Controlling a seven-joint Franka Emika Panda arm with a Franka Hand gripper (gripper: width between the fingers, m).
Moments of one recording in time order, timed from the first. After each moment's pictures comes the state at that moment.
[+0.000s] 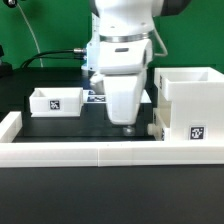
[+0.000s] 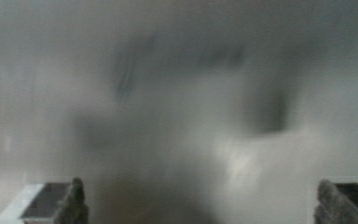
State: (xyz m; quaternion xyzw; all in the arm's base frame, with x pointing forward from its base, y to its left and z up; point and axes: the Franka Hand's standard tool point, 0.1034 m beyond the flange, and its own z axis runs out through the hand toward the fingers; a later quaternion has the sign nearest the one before) arm 0.535 -0.004 0.017 -0.79 -0.62 0.00 0.06
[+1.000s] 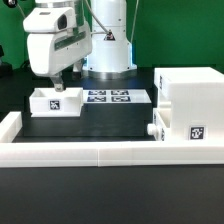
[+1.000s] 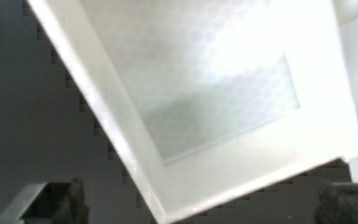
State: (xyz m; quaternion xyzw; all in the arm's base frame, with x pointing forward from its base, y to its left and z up) arm 0.415 -0.112 0.059 -0.84 -0.55 0.01 0.04
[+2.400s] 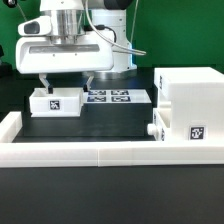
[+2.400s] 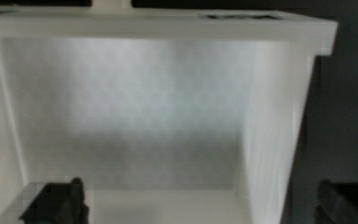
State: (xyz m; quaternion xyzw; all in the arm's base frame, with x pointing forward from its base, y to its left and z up) arm 0.403 -0.114 0.038 -1.00 -0.01 -0.04 0.01
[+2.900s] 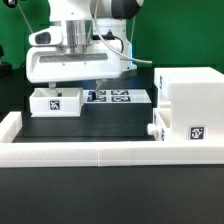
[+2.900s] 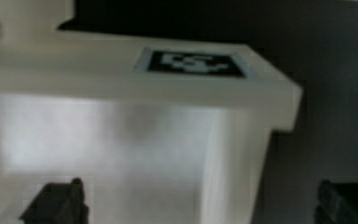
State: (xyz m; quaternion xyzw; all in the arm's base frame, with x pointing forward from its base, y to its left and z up) arm 0.391 -0.097 0.011 -1.00 -0.07 -0.04 0.01
